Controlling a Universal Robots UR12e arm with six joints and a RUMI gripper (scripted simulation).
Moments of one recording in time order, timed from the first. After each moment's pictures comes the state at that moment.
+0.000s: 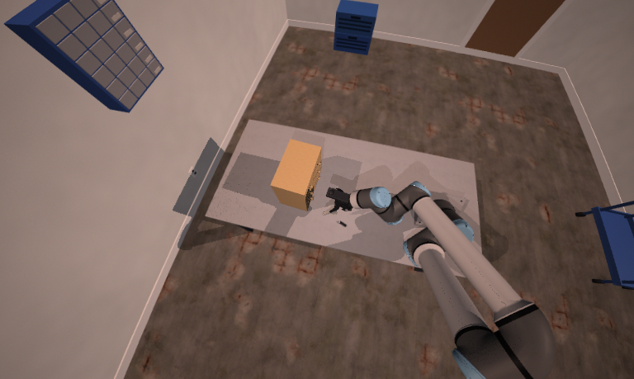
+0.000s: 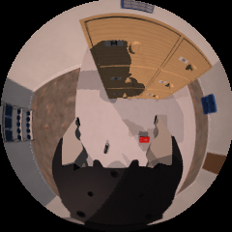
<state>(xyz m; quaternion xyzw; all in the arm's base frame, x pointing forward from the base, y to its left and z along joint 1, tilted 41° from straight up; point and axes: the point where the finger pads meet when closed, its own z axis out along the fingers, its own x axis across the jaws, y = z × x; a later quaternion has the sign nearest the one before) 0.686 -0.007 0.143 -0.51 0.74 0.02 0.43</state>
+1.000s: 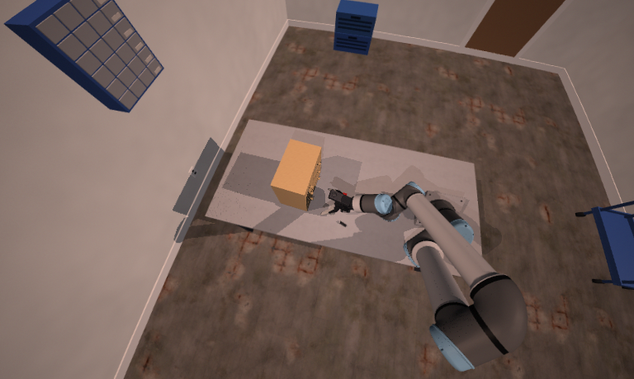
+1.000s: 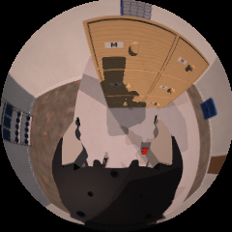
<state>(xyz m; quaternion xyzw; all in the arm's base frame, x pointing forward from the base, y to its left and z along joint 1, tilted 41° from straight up) 0.699 0.002 0.131 -0.47 0.74 -0.05 0.48</state>
